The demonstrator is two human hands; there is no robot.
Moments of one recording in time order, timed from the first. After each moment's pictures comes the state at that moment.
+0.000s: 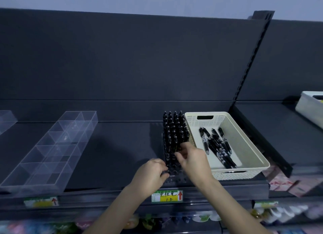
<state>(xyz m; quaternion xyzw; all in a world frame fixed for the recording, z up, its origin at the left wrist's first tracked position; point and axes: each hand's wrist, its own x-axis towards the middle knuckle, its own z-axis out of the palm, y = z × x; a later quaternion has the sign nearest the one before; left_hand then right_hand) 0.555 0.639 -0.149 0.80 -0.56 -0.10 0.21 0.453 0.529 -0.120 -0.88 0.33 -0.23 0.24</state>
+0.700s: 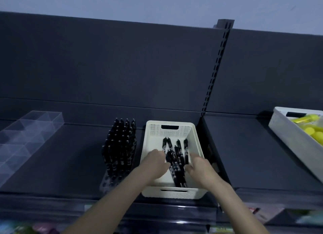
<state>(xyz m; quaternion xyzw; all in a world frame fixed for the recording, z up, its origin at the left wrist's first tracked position) 0.464 0.459 -0.114 0.87 -0.43 -0.20 0.11 0.343 0.360 -0.108 -0.90 0.34 -0.01 0.27</state>
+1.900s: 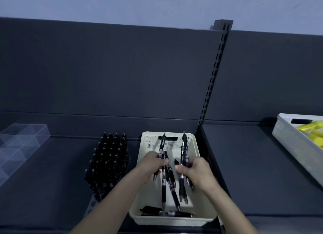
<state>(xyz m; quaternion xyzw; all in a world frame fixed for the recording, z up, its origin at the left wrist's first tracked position) 0.505 0.411 -0.131 0.74 -0.22 -0.39 0.50 0.374 0.326 -0.112 -0.79 0.38 -0.11 0.47</state>
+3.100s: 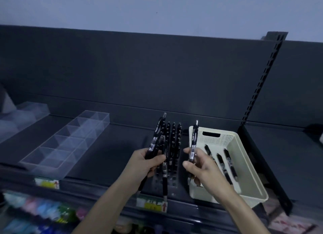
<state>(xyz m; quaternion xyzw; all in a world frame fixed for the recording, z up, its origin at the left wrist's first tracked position) 0.509 0.626 -0.078 0.64 -0.18 -0.30 0.68 0.395 0.480 -0.079 -0.77 0.17 -0.14 0.60</state>
